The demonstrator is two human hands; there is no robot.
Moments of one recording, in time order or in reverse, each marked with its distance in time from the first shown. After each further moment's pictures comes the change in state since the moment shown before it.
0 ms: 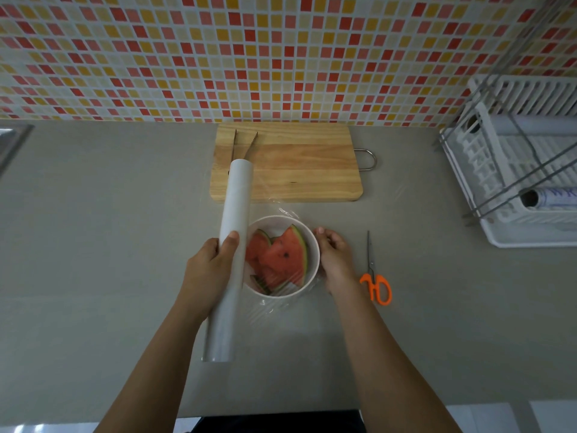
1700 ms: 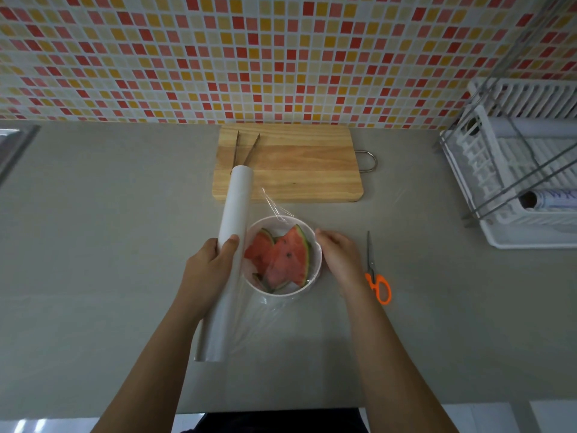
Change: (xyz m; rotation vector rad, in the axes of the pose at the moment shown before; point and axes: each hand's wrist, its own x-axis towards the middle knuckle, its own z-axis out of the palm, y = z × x) left_hand 0.001 -0.005 -0.006 0.061 -0.013 0.009; right_hand -0.016 -0.018 -0.015 -0.412 -0.021 -0.181
